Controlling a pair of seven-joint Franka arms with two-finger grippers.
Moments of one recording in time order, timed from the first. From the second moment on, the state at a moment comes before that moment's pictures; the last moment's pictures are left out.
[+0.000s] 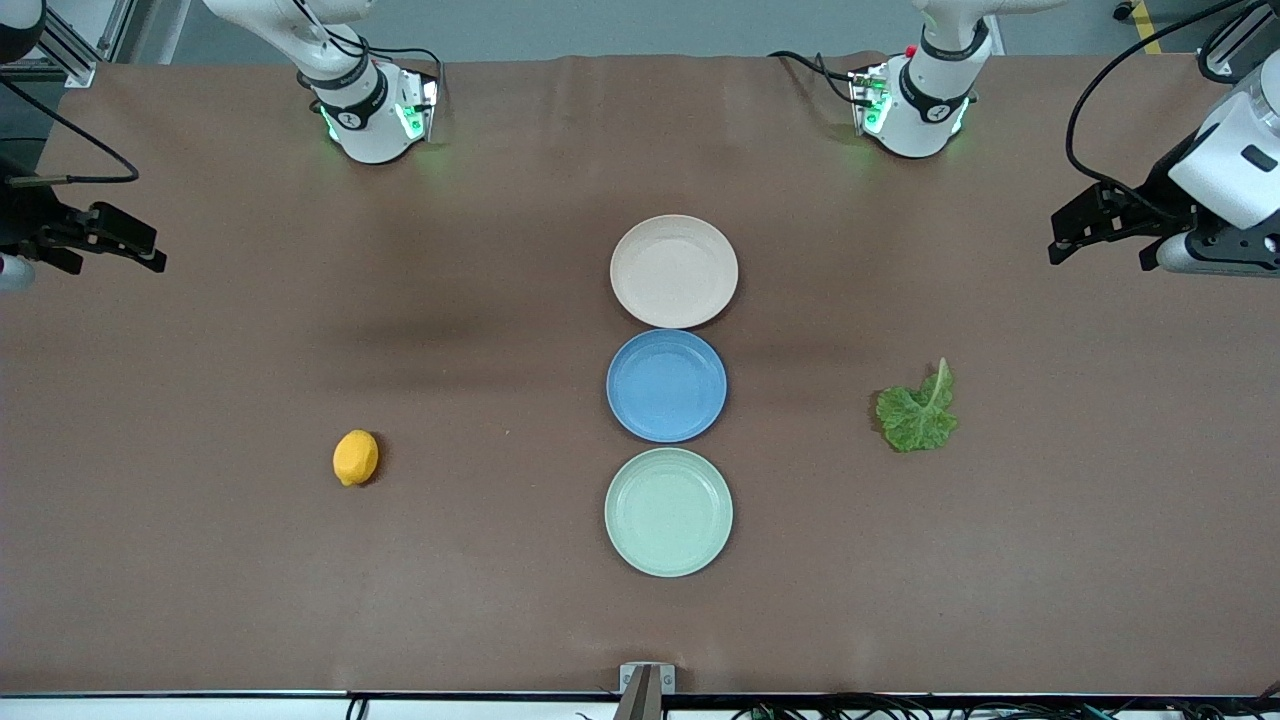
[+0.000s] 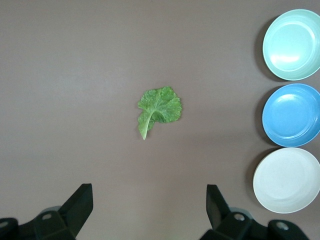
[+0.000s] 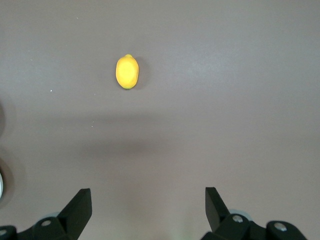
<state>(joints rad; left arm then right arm) 0.03 -0.03 -0.14 -1.59 -0.04 1.59 -0.04 0.00 -0.06 -0.07 -1.69 0.02 1.59 -0.07</state>
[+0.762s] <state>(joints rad) 0.04 -0.08 -0.15 -1.65 0.03 1.63 -0.06 0.00 -0.06 -0.07 -1.69 0.00 1.59 -0.07</state>
